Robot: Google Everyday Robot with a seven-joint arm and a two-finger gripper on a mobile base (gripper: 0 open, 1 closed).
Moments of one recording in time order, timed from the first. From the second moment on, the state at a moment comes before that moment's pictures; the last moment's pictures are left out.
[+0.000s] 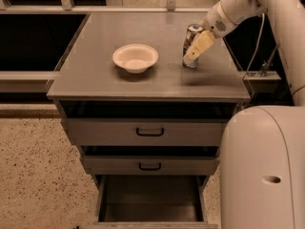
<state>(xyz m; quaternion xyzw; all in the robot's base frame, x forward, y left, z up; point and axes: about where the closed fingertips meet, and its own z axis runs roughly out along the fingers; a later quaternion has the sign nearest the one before) 0.744 -0.143 0.895 -0.55 0.76 0.15 0.31</state>
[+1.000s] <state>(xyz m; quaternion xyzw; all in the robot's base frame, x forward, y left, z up) 0.761 -0.127 0.887 -0.54 0.76 0.15 0.33</state>
